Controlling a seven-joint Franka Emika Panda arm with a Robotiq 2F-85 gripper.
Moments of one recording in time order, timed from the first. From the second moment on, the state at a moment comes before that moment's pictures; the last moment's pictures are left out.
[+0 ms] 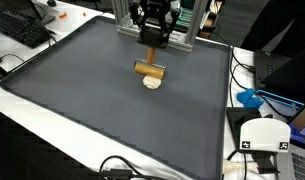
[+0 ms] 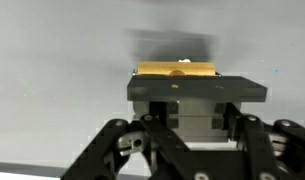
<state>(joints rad) 0.15 0.13 0.12 -2.15 -0.12 2.37 0.19</state>
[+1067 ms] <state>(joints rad) 0.16 0.13 0.14 -2.15 -0.12 2.44 0.07</state>
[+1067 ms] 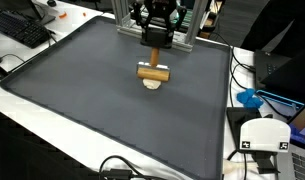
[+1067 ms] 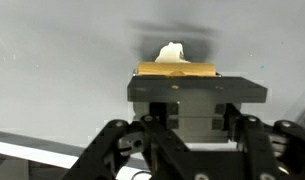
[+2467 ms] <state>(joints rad) 0.17 0.17 0.14 -2.15 -0.13 2.36 0.16</state>
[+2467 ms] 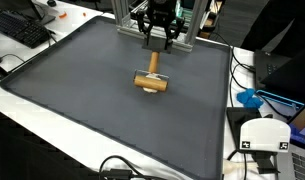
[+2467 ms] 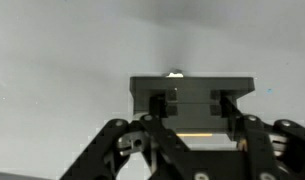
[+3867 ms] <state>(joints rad) 0.17 0.15 0.15 -2.15 -0.11 2.20 0.13</state>
